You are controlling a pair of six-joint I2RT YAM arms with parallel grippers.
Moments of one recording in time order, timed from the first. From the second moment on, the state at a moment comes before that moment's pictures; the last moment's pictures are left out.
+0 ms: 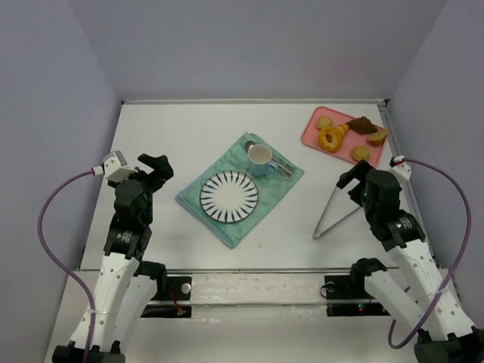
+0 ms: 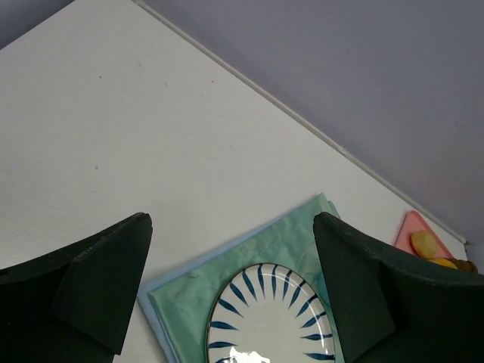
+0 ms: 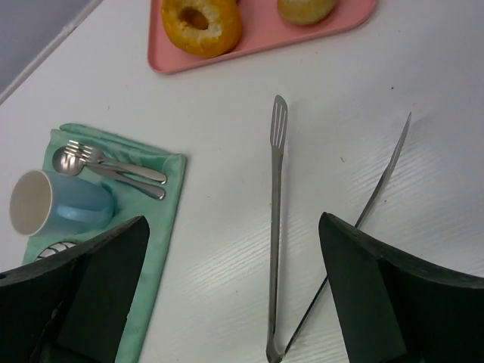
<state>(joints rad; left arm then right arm) -0.17 0.58 0.56 -0.09 -0.35 -0.62 0.25 0.67 0.71 -0.55 0.43 0.73</state>
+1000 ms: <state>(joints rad) -0.17 0.62 0.55 -0.07 -0.34 -0.62 0.25 1.10 0.71 -0.72 0.24 0.81</state>
